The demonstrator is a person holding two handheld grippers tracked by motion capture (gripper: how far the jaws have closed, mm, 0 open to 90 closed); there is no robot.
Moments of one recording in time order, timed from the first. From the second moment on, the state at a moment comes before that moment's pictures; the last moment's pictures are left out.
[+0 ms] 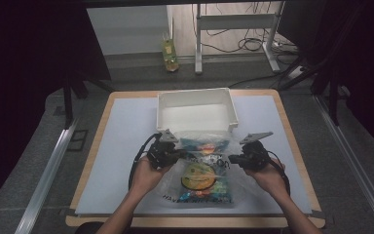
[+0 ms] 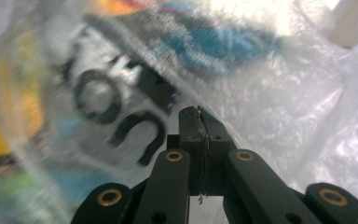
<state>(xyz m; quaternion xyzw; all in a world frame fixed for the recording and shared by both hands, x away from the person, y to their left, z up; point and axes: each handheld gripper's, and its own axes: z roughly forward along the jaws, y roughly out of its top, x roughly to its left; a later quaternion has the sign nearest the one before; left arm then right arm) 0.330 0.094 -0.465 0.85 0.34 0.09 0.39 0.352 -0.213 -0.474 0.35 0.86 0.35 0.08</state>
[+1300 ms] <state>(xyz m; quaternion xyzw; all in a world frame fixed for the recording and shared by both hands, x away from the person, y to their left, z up) 0.399 0.104 -0.480 0.82 0.44 0.23 0.28 0.410 -0.214 -0.467 0.39 0.83 0.37 0.13</state>
